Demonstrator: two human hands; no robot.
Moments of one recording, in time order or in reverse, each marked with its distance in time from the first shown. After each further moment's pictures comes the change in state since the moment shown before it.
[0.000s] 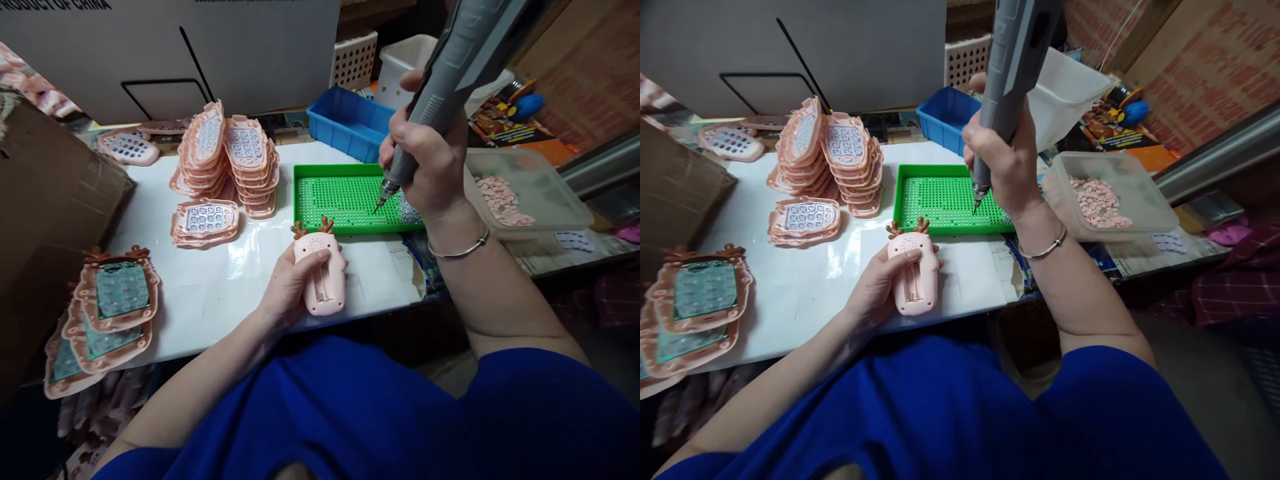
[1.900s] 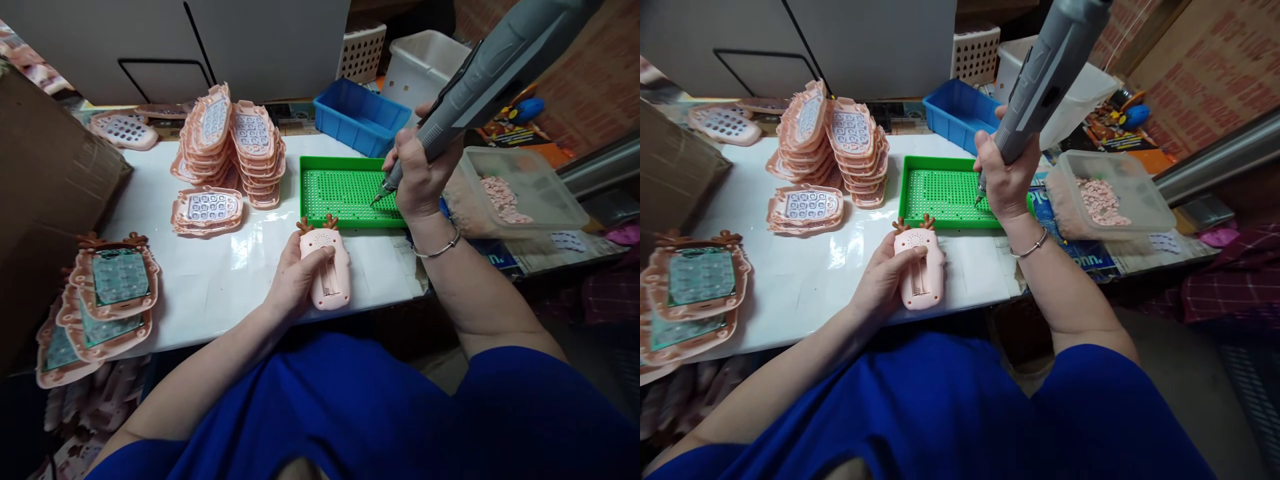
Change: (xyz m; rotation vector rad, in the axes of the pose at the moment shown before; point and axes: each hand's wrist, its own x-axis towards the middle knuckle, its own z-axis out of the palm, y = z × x) left_hand 0.002 -0.011 -0.009 -0.002 0.039 0.117; right_hand -0.006 0.065 0.013 -0.067 0.321 -0.166
